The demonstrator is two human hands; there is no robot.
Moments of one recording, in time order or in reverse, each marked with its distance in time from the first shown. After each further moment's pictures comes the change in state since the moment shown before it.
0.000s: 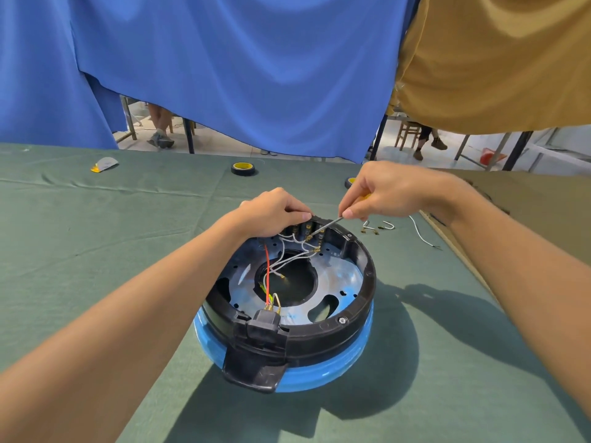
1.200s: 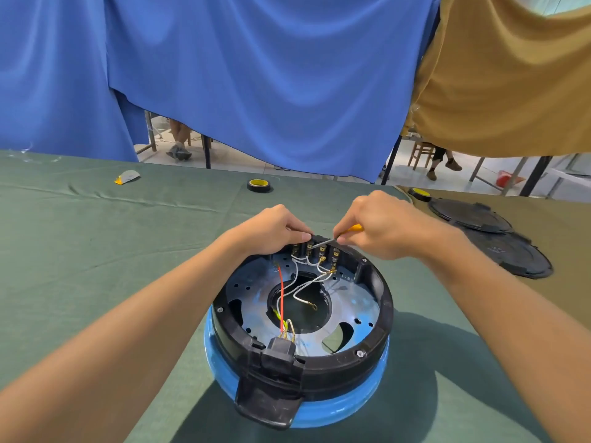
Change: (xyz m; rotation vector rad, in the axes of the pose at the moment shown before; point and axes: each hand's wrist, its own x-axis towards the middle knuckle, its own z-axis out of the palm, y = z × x) left_hand -0.010 -0.014 -0.012 -0.048 0.010 0.010; right_hand 0.011 -0.023 0.025 -0.251 0.164 -0.036
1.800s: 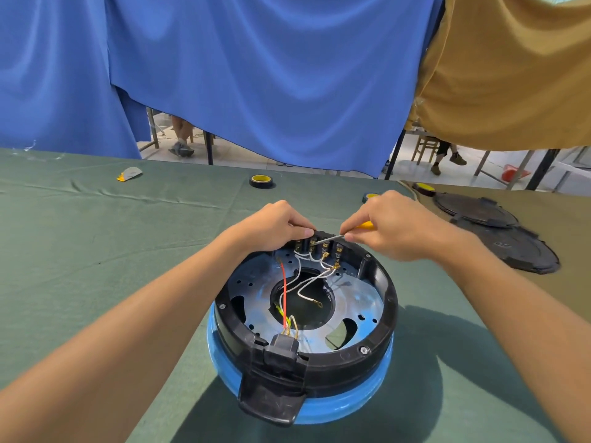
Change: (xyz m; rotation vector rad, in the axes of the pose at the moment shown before) left_hand -0.002 0.001 0.001 -0.004 0.001 -0.009; right_hand -0.010 0.006 0.005 0.056 0.059 -0.024
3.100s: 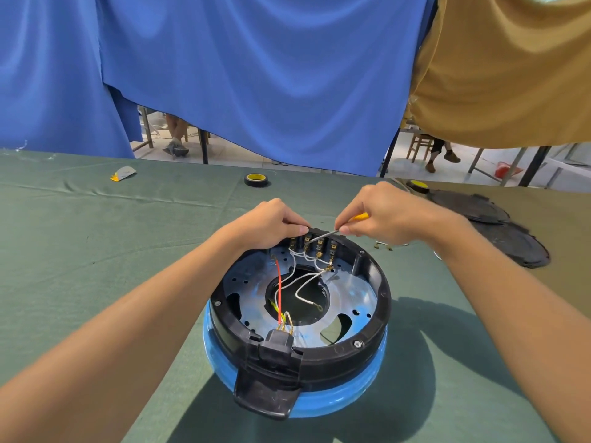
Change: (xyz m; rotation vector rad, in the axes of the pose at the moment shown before) left_hand 0.003 -0.004 0.000 0.000 0.011 0.006; right_hand 0.014 0.013 -0.005 0.117 -0.094 0.021
